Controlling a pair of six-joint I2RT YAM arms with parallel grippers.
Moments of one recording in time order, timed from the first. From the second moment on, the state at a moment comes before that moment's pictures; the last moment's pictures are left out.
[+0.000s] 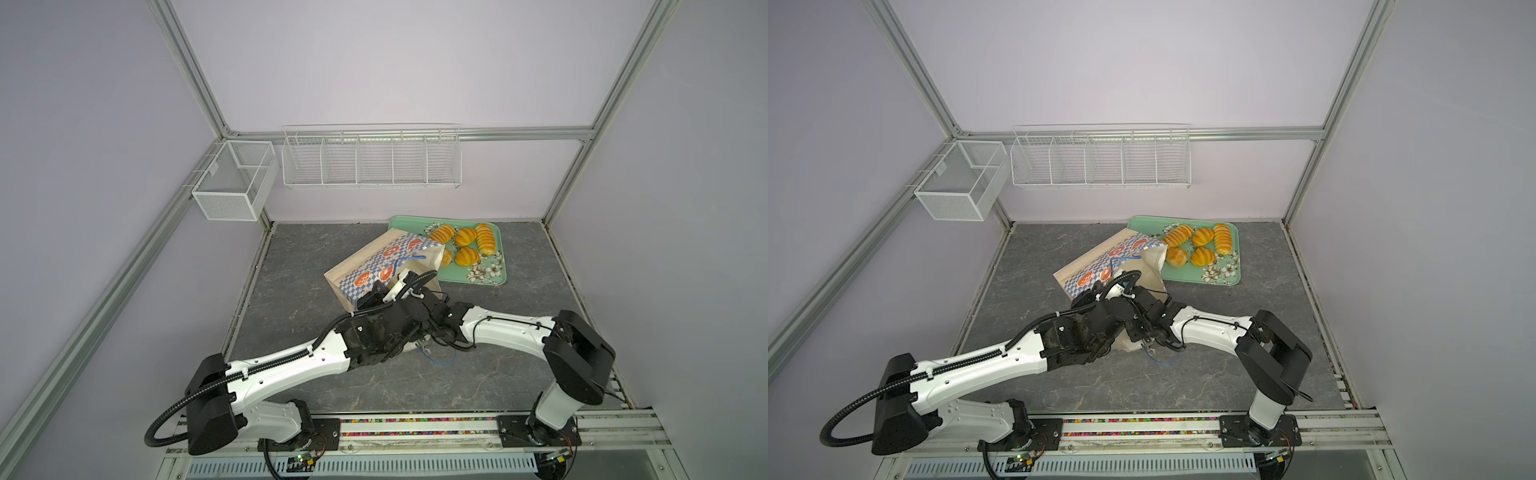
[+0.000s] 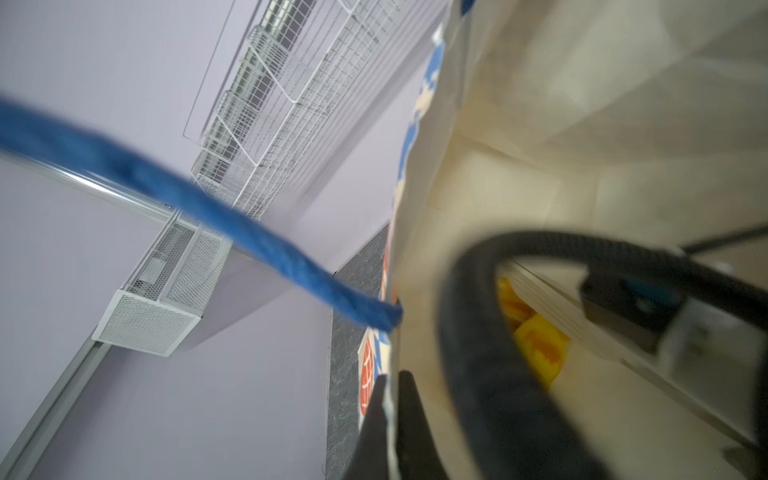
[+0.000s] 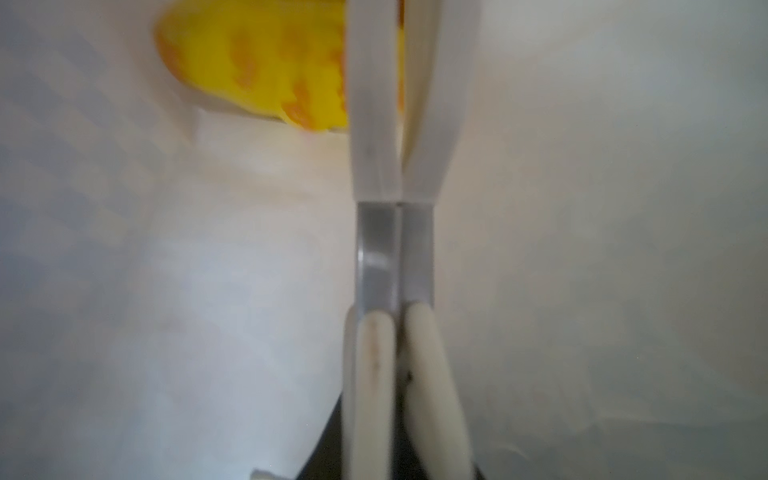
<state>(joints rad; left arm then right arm) -1.17 1.31 1.00 -0.41 -1.13 0.17 0.92 1.70 1.06 -0.25 0.00 0.41</state>
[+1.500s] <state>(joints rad) -1.09 1.26 0.91 -0.22 -1.05 0.13 0.87 1.63 1.23 -0.47 -0.09 0.37</state>
